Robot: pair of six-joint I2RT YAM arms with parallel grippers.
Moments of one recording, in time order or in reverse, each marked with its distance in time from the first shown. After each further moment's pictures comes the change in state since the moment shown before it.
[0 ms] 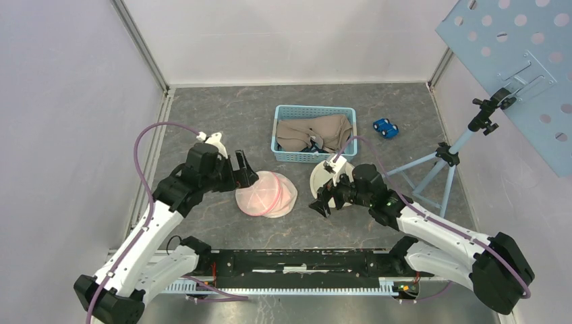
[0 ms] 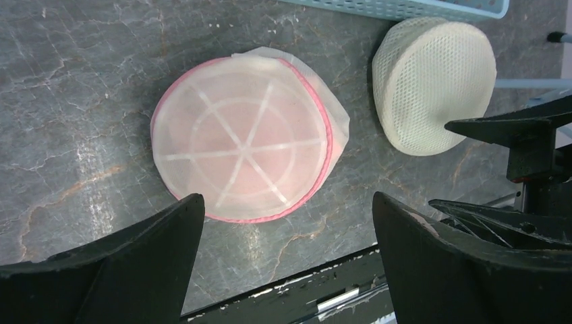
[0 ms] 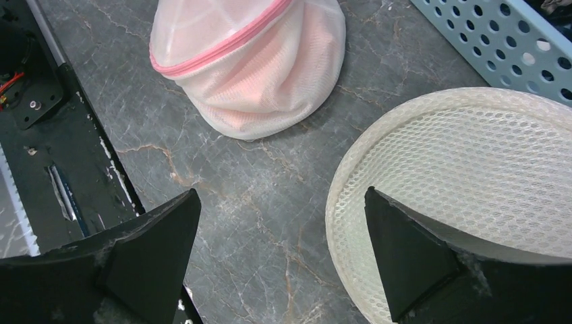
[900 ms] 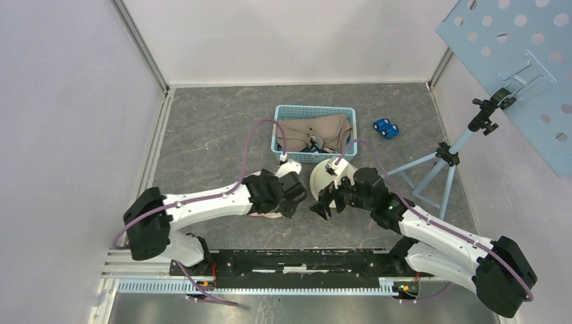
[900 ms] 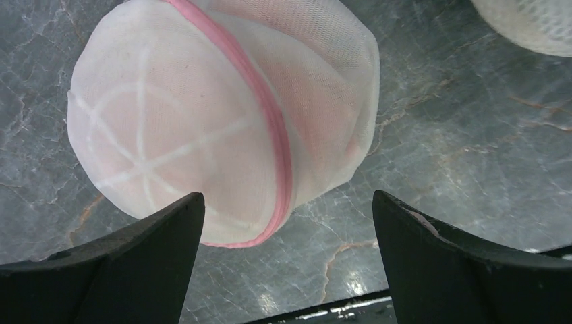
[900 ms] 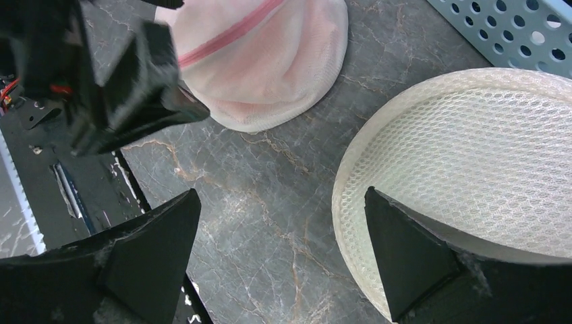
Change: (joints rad) left arm -0.628 0.557 0.104 0.013 -0.503 0.016; right arm 0.019 -0.030 -0.027 0.002 0.016 0.035
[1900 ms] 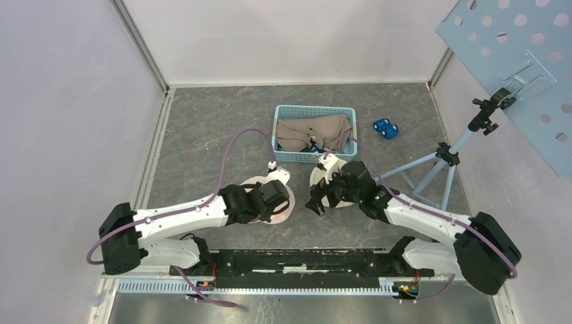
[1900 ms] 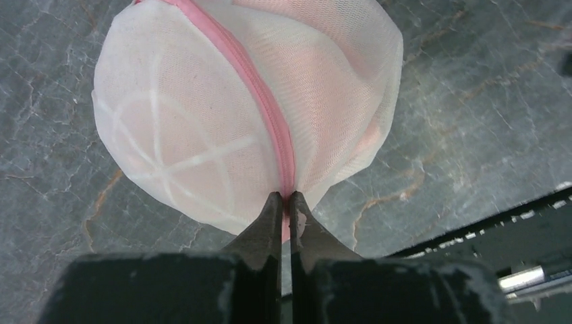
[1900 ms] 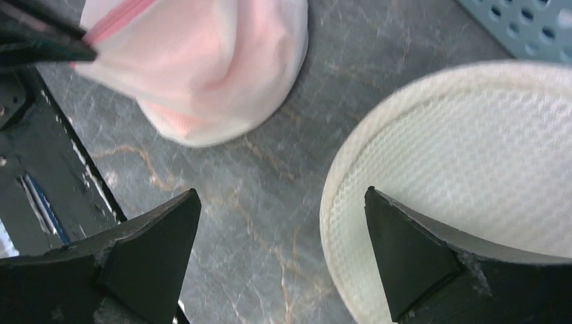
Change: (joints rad) left arm -0.035 -0.151 -0.132 0.000 -0.005 0.072; right arm 0.000 0.154 0.030 0.024 0.028 0.002
